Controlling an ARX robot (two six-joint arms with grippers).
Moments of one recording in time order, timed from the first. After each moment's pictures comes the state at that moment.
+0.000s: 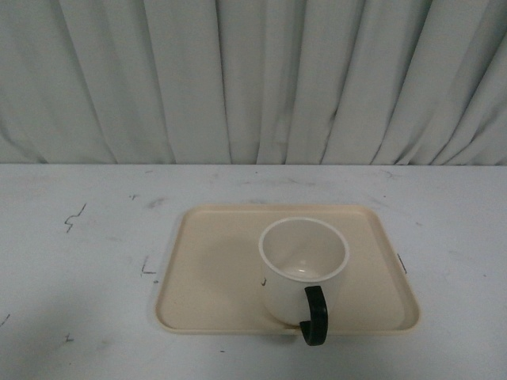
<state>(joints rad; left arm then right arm) 0.00 0.22 0.01 0.22 0.00 0.00 0.00 0.00 0.01 0.00 0.00 -0.01</state>
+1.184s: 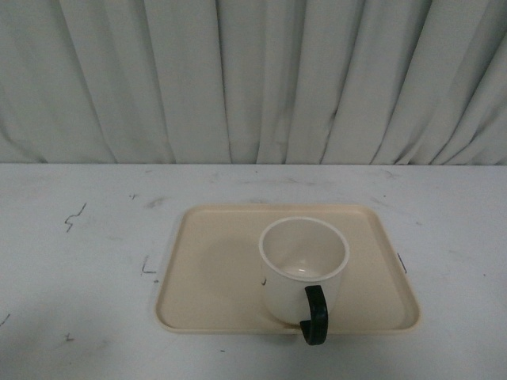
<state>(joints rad) 0.00 0.01 0.01 0.00 0.00 0.00 -0.18 0.55 0.28 -0.16 -0.48 -0.10</state>
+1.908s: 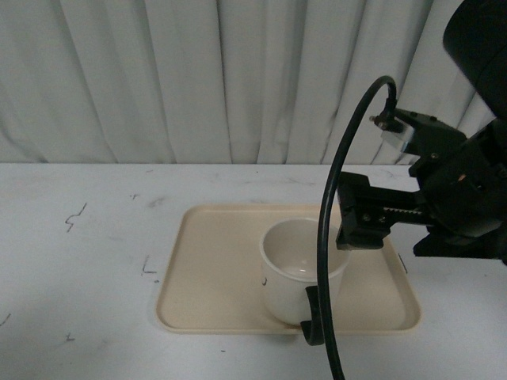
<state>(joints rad) 0.00 0.01 0.01 0.00 0.00 0.00 0.30 1.84 1.13 -0.36 -0.16 0.25</state>
